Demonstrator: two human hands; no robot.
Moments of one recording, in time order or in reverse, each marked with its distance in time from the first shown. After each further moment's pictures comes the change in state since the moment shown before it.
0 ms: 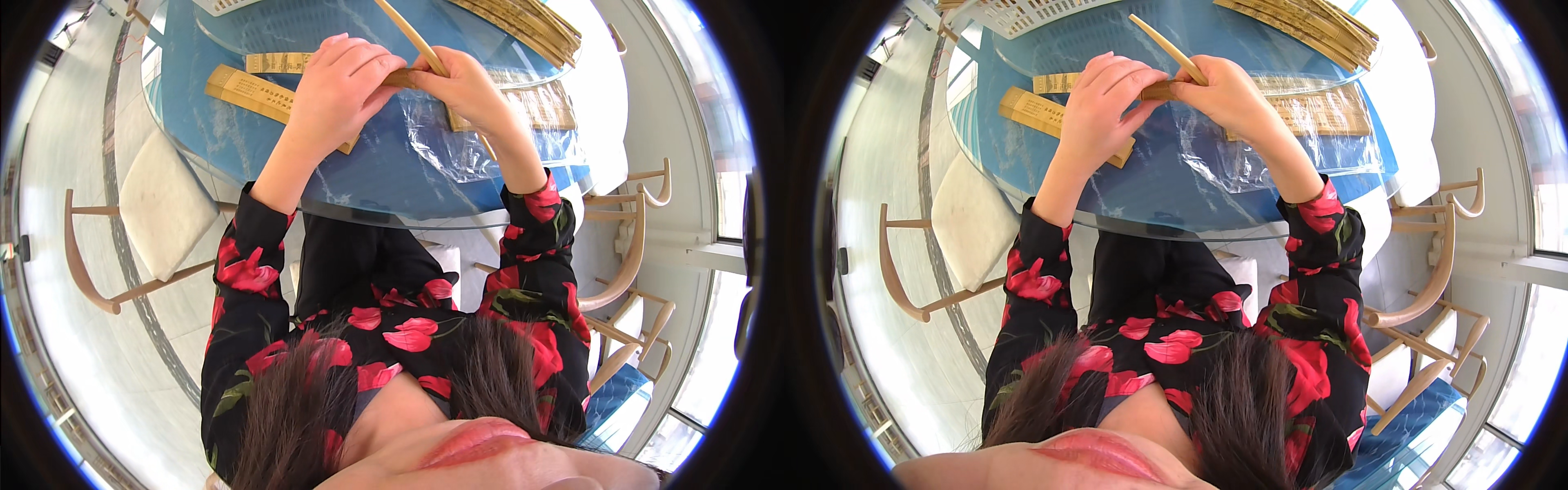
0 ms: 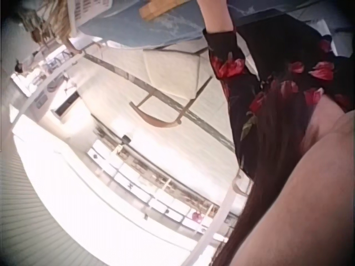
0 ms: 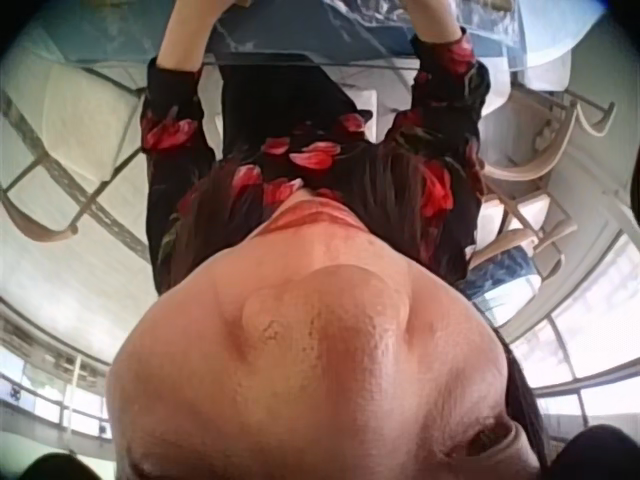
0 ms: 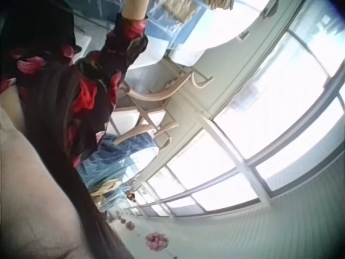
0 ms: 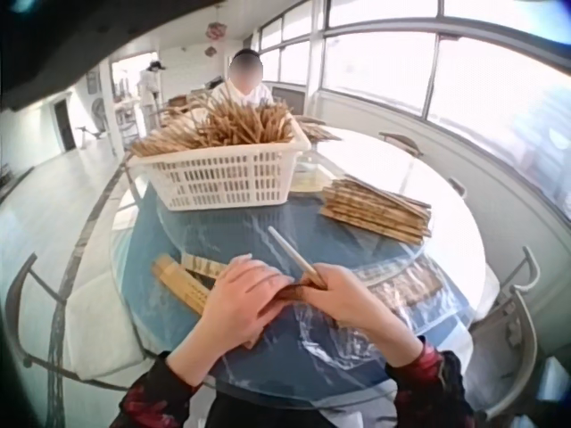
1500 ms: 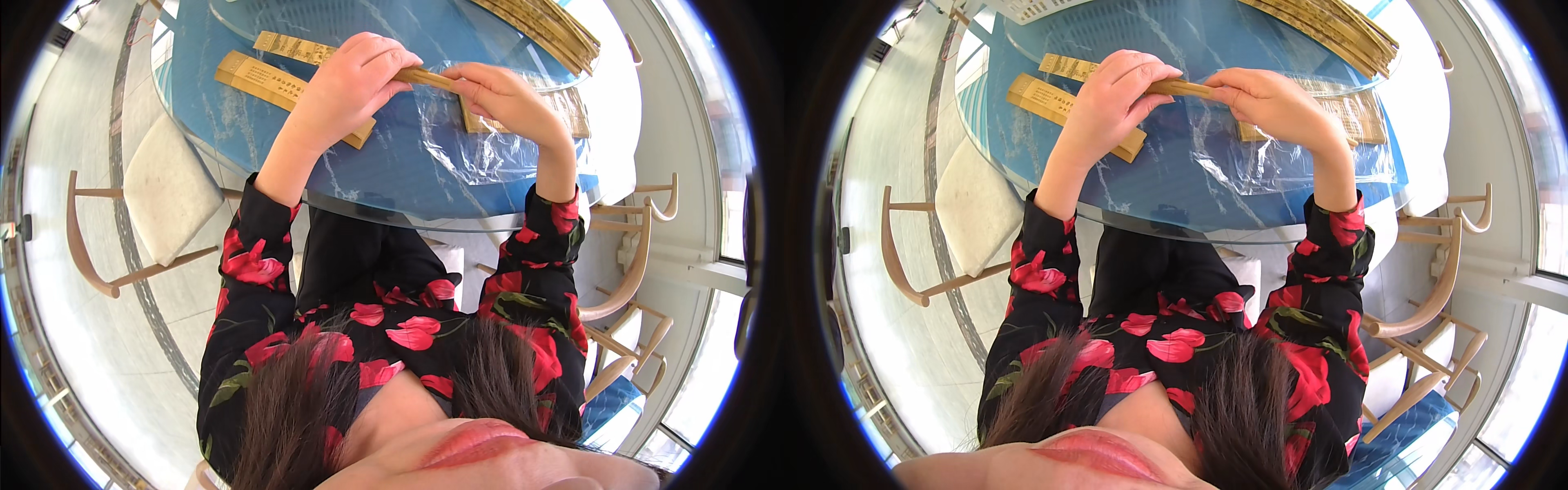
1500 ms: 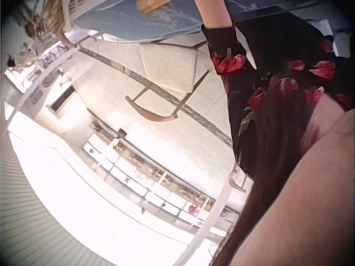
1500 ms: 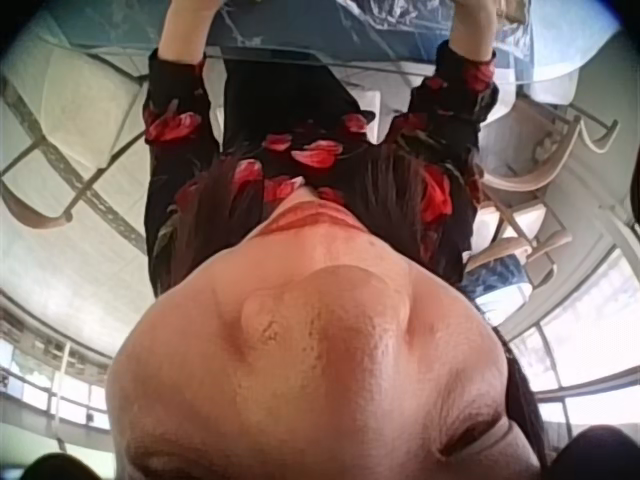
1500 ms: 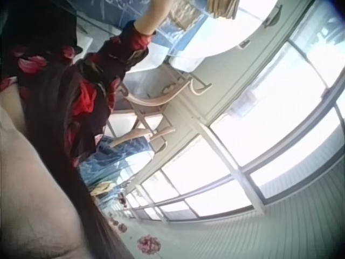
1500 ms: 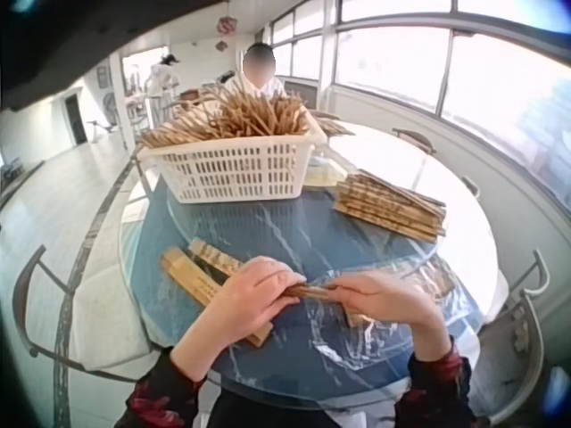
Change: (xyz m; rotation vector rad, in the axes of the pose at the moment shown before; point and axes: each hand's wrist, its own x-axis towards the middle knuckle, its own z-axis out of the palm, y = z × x) left_hand 0.002 0.000 -0.008 -0.194 -0.068 -0.076; right_hand -0.015 -0.009 -0.041 -0.260 -0.294 -0.078
